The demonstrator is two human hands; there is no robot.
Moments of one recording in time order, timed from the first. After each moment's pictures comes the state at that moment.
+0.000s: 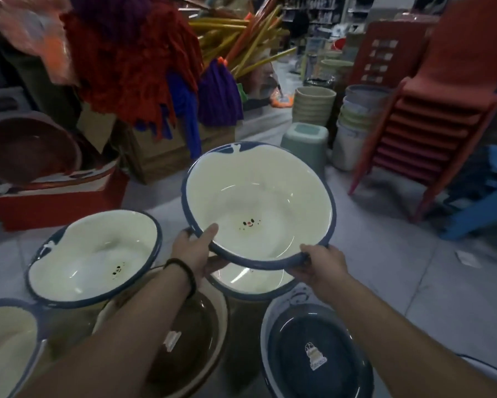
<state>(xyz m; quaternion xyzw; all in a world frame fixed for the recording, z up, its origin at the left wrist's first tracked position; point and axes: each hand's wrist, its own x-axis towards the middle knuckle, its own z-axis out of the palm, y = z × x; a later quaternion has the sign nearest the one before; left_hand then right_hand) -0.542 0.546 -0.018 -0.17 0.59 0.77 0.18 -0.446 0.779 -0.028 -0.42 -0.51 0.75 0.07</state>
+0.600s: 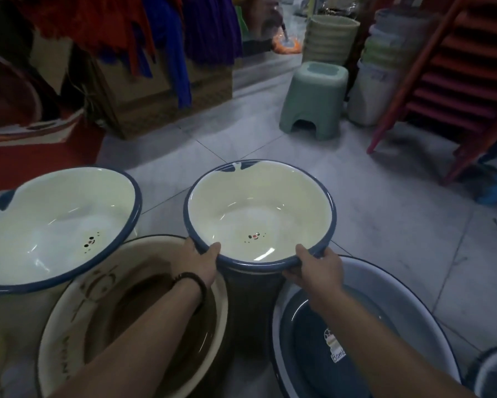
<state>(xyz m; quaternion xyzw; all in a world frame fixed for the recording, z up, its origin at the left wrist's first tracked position) -0.572 0.562 -0.191 -0.15 0.84 0.49 0.16 -0.490 0.761 -0.201 -0.47 -0.55 0.68 0.11</state>
